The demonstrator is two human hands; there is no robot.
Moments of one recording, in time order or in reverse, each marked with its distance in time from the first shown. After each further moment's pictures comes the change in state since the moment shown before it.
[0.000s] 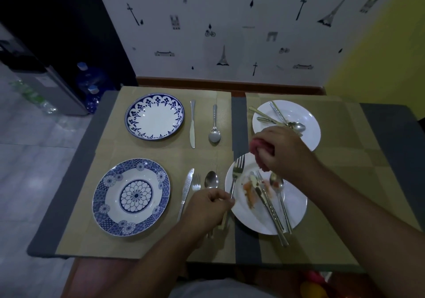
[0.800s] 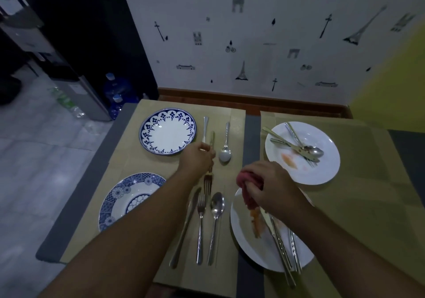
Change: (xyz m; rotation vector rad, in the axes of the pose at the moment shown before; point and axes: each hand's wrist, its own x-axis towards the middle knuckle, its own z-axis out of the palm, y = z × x) left_hand 0.133 0.078 -0.051 0.065 0.372 0.153; right_hand 0.009 -0.011 0.035 0.197 -0.053 -0.013
